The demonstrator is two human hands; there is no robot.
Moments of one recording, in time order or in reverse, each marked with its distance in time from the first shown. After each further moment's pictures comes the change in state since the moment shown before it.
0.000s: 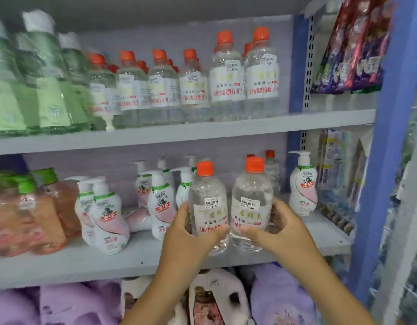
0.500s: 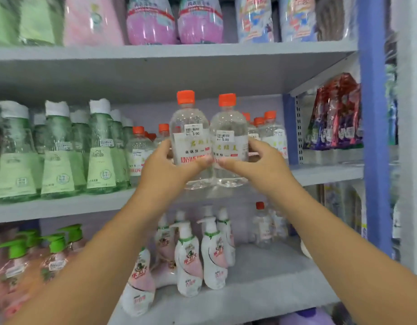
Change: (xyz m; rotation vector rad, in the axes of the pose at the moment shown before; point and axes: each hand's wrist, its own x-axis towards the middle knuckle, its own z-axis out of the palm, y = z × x) left_hand 0.067 0.190 -0.129 0.125 0.047 0.393; right_hand 0.068 -0.210 0.056 -0.103 0.105 -0.398
